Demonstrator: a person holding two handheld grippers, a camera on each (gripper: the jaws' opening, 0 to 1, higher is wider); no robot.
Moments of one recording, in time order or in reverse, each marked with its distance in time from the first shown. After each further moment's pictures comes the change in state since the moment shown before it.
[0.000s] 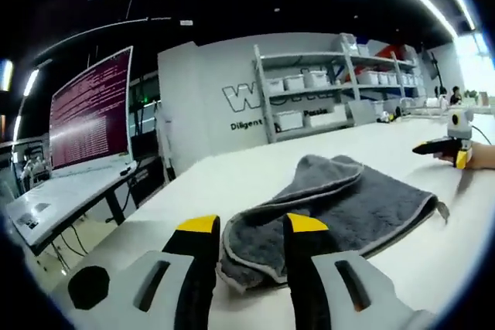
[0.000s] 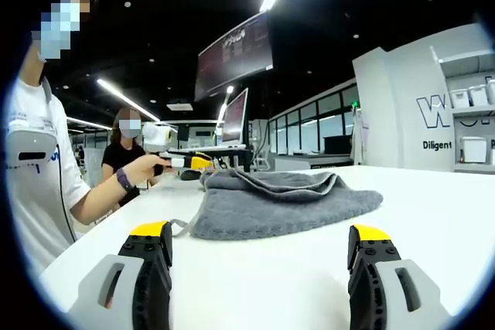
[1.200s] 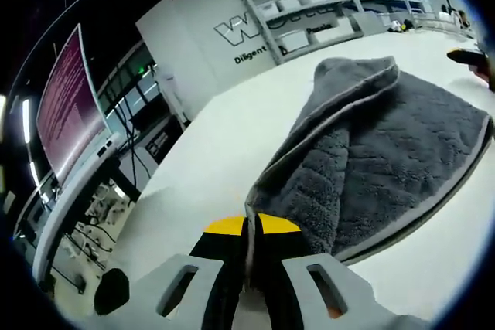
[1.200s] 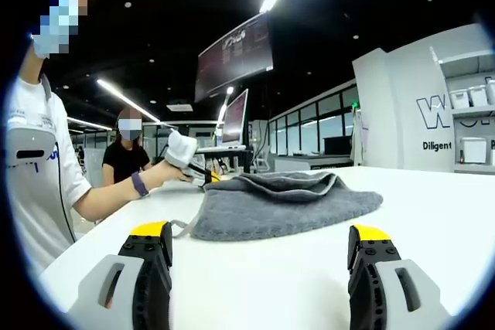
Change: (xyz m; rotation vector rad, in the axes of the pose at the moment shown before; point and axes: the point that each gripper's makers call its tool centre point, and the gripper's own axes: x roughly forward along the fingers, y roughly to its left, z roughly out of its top) left arm 0.045 0.013 -0.070 0.251 0.406 0.123; right arm 0.001 0.000 0.001 -0.002 -0.003 -0.001
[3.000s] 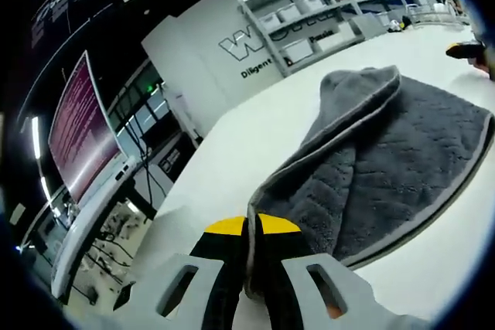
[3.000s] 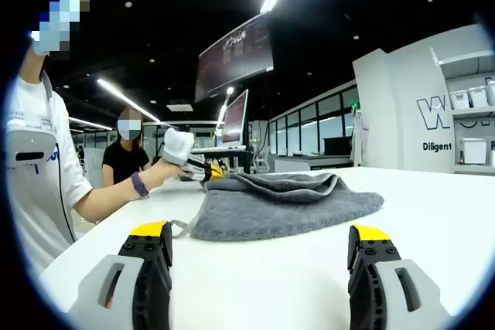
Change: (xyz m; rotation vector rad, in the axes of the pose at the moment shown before) left arm -0.007 0.009 0.020 0.058 -0.066 0.070; right arm 0.001 0.000 0.001 -0.002 -0.004 0.000
